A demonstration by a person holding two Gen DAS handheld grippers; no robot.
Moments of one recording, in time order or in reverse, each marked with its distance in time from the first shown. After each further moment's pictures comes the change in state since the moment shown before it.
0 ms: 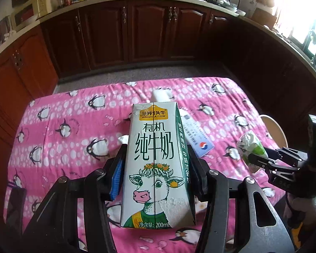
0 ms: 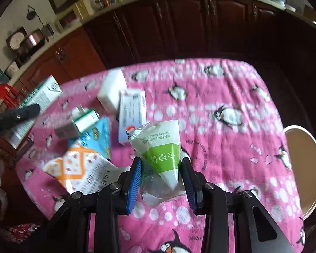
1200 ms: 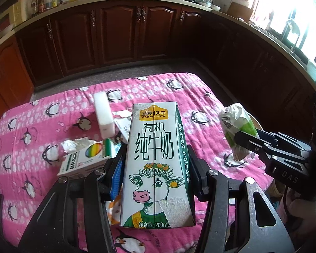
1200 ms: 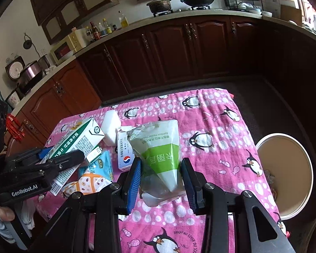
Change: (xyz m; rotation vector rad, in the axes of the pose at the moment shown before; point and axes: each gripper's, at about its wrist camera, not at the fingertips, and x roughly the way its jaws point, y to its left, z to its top) left arm 0.013 -0.093 -0.001 0.078 0.005 -0.128; right arm -0.065 -0.026 0.005 0.100 -0.160 -0.027
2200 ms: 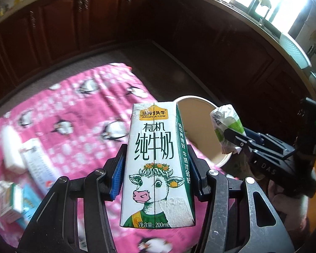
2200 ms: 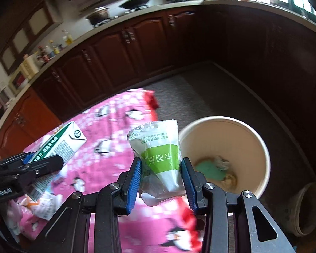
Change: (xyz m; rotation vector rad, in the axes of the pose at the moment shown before) left arm 0.092 -0.150 0.054 0.147 0.155 -0.233; right arm -0.040 -0.177 -0.014 0.245 0.000 -0.235
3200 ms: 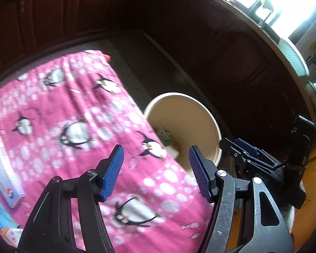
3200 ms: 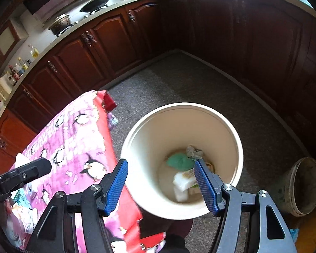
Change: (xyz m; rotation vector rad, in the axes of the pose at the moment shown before) left arm 0.046 -0.014 0.009 -0.066 0.023 -0.069; right arm 0.017 -0.060 -0.004 0.129 0.031 -0.088
